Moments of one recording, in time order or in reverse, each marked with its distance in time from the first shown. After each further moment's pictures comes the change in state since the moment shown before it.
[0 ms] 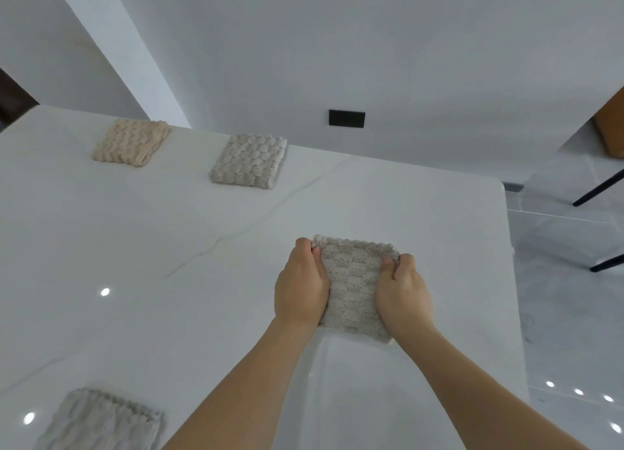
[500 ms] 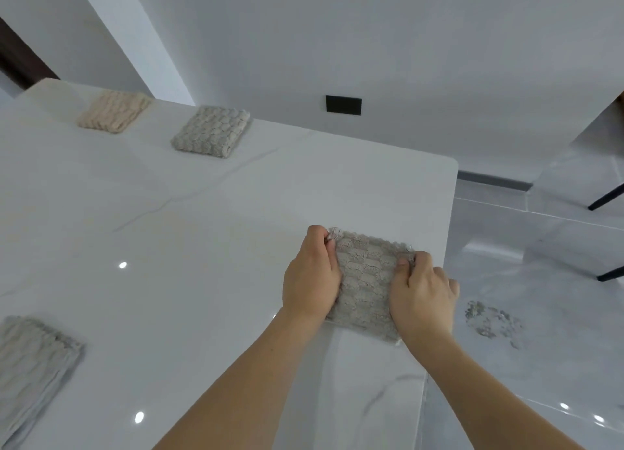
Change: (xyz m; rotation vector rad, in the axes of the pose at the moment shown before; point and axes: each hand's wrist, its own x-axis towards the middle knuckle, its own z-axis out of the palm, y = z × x) left_hand -0.069 0.099 0.103 0.051 0.035 0.025; right_hand 0.029 0.135 -0.095 -0.225 0.175 -0.240
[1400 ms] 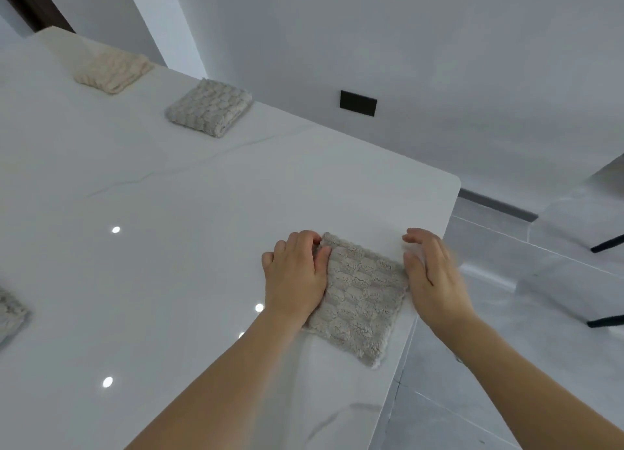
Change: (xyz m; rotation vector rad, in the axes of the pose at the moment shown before) left_hand 0.010 -0.002 0.042 0.124 0.084 -0.101; right_hand 0.086 0.051 -0.025 0.254 -0.261 -0.404
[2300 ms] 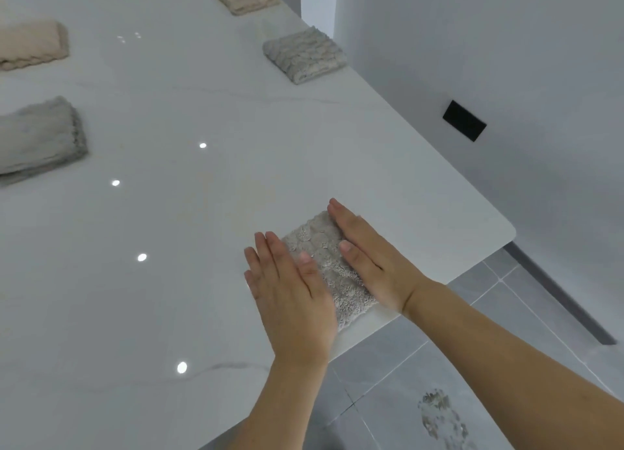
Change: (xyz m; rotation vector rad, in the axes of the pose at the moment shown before) left_hand -0.076 0.097 0.055 -0.179 0.478 -0.769; right_hand 0.071 -0.007 0.011 0.053 -0.940 -0.637
